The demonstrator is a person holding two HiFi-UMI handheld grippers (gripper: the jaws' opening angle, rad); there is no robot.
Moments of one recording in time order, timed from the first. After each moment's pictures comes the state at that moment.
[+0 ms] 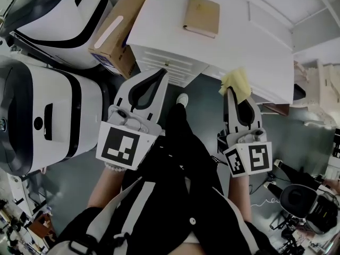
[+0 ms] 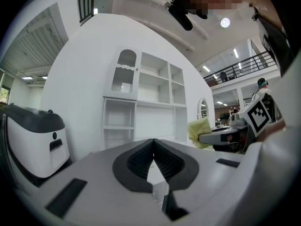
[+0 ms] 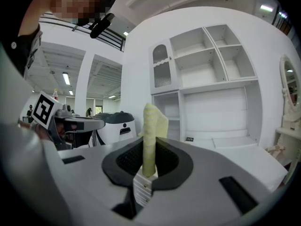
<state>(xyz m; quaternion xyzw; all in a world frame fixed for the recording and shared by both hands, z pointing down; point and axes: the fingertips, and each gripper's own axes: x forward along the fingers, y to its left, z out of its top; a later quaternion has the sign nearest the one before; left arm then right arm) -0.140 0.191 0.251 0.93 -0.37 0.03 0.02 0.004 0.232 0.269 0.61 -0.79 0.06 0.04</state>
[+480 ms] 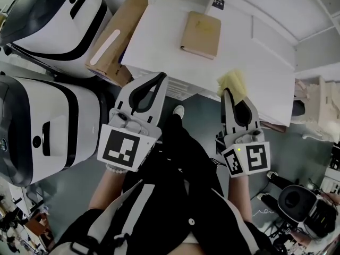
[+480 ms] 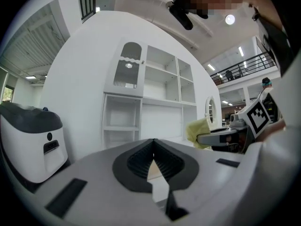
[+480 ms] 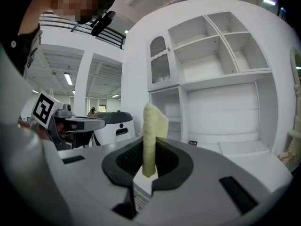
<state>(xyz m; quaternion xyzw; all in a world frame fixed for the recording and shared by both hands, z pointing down) -0.106 0.093 0.249 0.92 -0.40 0.03 0.04 0.036 0.124 0.267 0.59 -0.80 0.07 0.05</state>
